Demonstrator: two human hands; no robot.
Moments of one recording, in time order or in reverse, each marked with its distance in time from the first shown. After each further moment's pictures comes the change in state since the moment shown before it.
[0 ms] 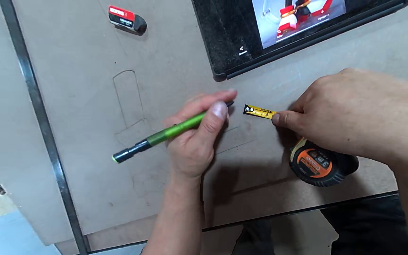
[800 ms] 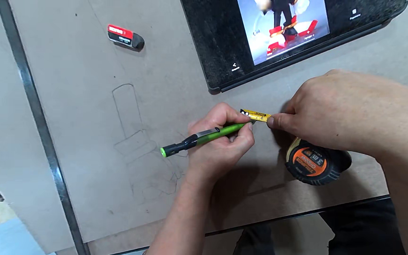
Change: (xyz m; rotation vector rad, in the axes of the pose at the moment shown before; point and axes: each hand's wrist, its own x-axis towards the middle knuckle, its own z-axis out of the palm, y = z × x) left_hand 0.010 0.009 0.035 0.307 -0.002 -0.111; right_hand 0.010 0.001 -0.021 -0.020 -0.083 0.010
